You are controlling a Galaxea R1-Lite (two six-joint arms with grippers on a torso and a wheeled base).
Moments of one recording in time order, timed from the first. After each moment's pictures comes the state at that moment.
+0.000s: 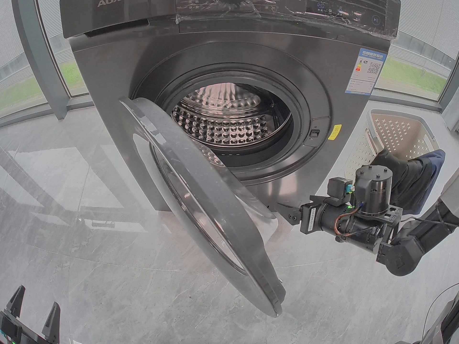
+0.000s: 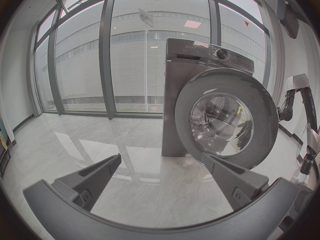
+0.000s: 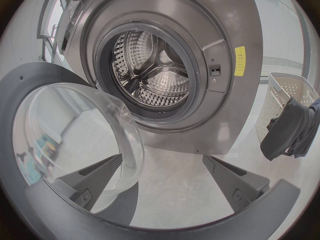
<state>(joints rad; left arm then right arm) 0.00 0.02 -0.02 0.00 0.01 -0.04 0.55 1.89 -0.66 -0.96 -0.04 0.22</state>
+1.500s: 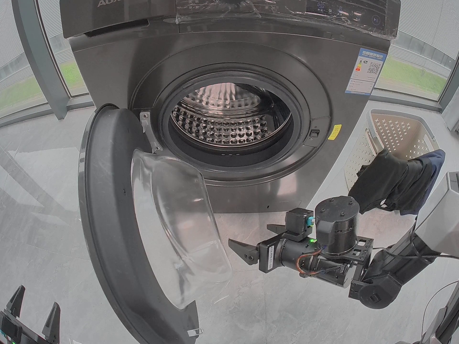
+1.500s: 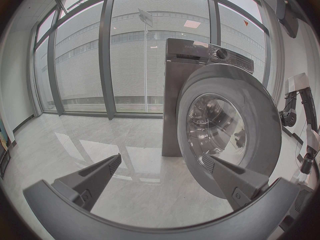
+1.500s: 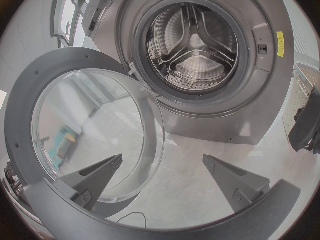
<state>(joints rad) 0.00 0.02 -0.02 0.00 0.01 -0.04 0.78 1.98 -0.66 -1.03 -0.05 0.27</state>
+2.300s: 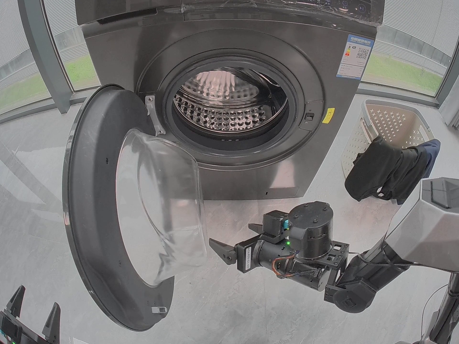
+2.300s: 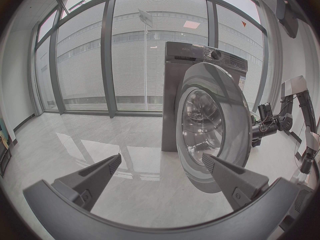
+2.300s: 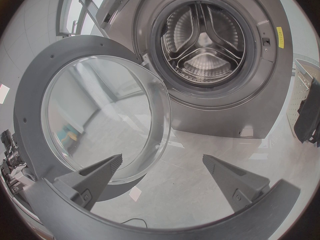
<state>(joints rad) 0.00 0.02 -0.02 0.00 0.01 -0.04 0.83 2.09 -0.76 -1.08 -0.08 0.27</state>
